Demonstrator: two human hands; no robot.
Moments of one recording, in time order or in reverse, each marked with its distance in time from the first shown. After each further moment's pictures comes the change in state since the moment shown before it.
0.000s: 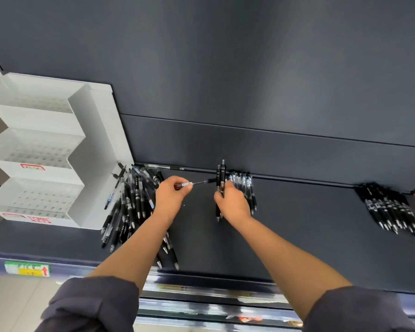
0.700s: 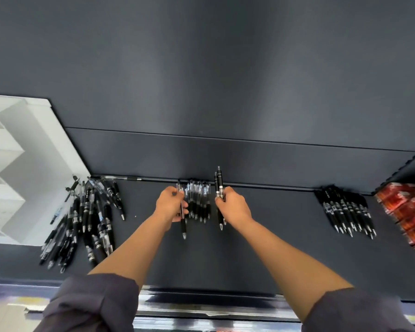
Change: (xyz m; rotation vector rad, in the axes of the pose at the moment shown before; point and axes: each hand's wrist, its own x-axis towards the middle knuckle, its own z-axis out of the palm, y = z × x) left_hand -0.011 0.044 0.123 -0.117 -0.148 -0.348; right_hand 0.027 0.116 -0.080 0.085 -0.041 0.014
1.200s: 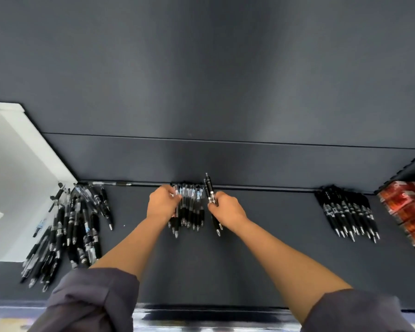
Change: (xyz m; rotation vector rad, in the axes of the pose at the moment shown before) left_hand 0.042 0.004 0.011 0.417 0.155 0.150; right_hand 0.030 0.013 0.002 -0.055 -0.134 -0.019
